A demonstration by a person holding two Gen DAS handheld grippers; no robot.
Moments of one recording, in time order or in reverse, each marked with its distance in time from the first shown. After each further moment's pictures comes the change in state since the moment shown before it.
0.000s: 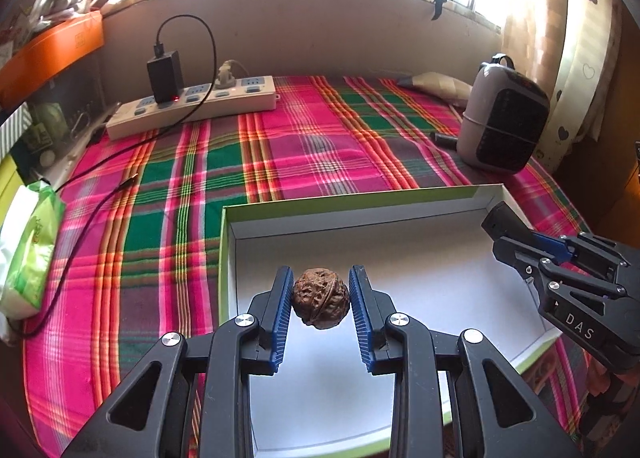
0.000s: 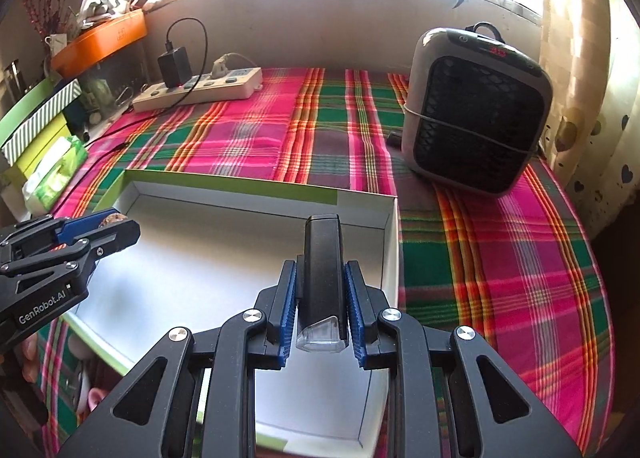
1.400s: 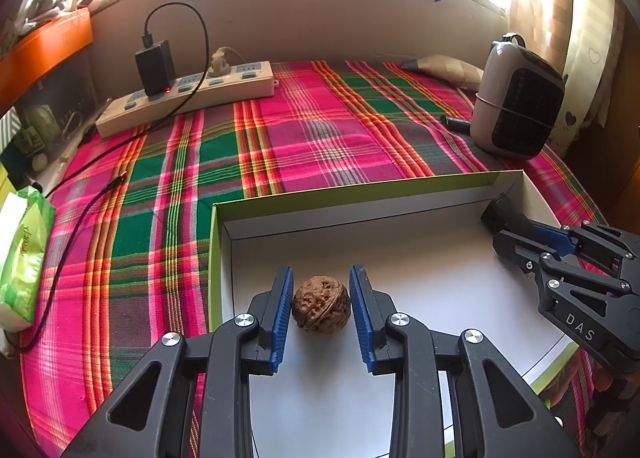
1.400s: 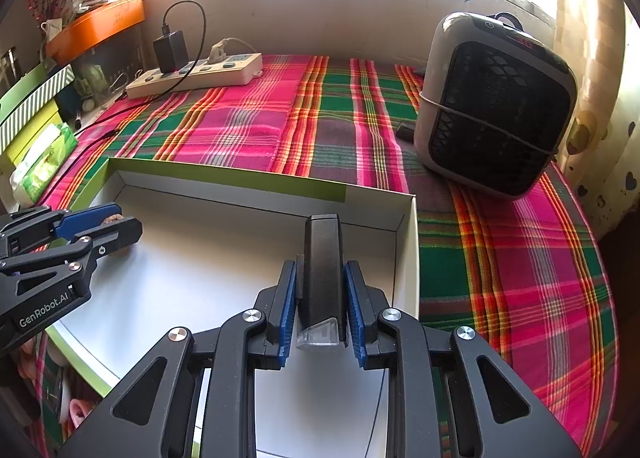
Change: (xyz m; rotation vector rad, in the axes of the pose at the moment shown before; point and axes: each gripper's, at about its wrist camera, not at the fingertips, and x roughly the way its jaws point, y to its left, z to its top) left arm 0.019 0.001 0.002 0.022 0.036 0.012; right arm 0.020 0.005 0.001 -0.028 0.021 -0.014
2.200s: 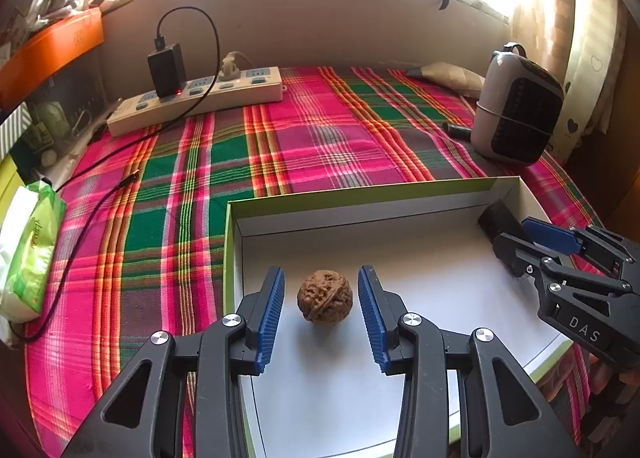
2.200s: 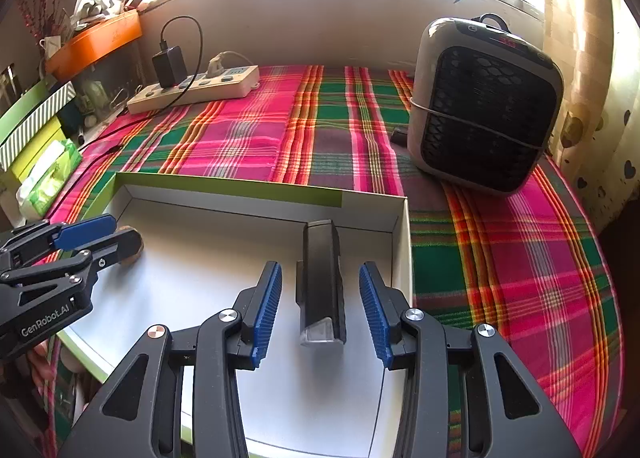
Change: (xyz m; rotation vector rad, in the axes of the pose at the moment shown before) left arm -0.011 0.002 -0.004 -0.011 -0.018 0.016; right arm -0.011 -0.003 -0.002 0.047 -0.026 0.014
